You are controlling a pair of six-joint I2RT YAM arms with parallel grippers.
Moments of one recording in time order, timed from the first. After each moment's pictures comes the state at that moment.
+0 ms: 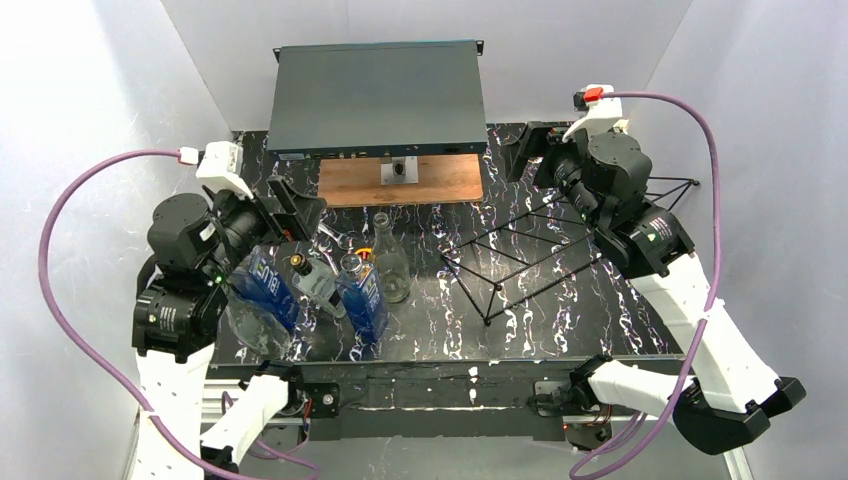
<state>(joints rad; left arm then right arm) -0.17 0.80 1.43 -0.83 0.19 -0.33 0.61 1.09 1.47 -0.50 0.28 0.29</state>
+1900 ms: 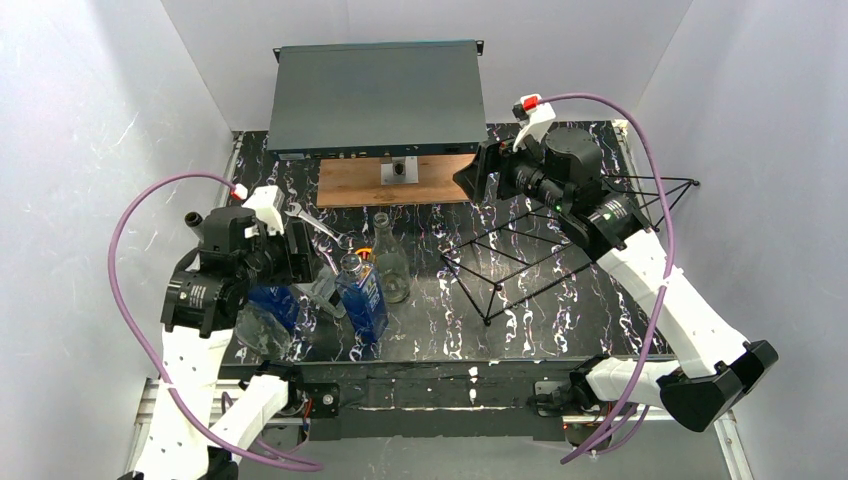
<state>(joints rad) -0.17 0.81 1.24 -1.17 0.12 -0.23 0.61 1.21 1.40 -0.42 -0.11 0.28</state>
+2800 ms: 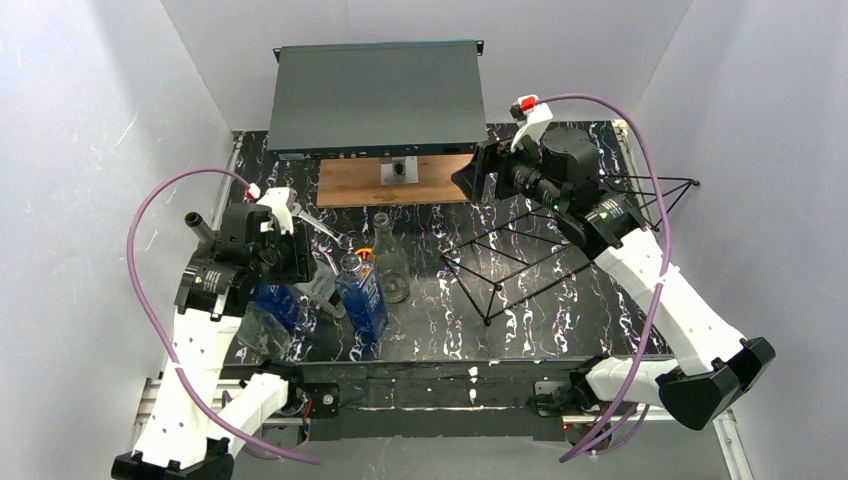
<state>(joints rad) -0.21 0.86 1.18 -1.15 0.03 -0.21 0.61 1.22 1.39 -0.40 -0.12 0.28</state>
